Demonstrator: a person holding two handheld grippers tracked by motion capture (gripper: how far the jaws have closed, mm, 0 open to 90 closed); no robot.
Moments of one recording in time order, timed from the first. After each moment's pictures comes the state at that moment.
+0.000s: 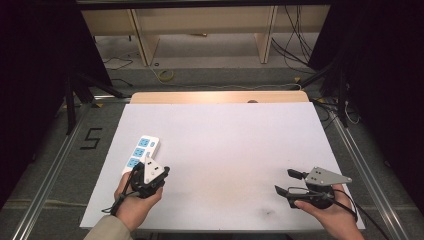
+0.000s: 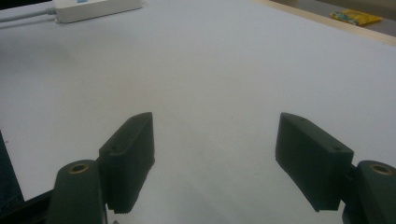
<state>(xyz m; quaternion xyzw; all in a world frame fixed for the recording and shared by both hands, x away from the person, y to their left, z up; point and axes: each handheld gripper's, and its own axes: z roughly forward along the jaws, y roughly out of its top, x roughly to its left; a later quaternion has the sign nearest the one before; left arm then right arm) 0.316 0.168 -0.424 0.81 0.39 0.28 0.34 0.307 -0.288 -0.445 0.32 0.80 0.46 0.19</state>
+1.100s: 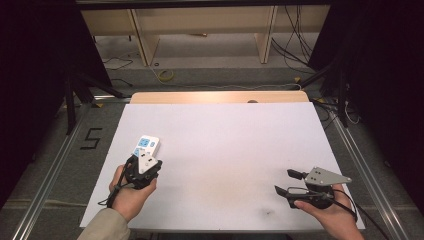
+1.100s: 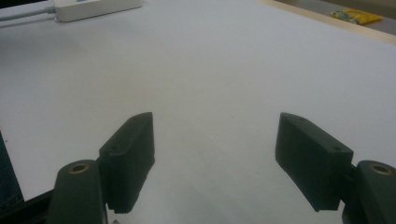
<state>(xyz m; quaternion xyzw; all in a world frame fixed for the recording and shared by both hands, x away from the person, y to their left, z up) 0.336 0.186 -0.423 0.80 0.41 0.30 0.33 0.308 -0.288 -0.446 0.32 0.80 0.46 0.19</state>
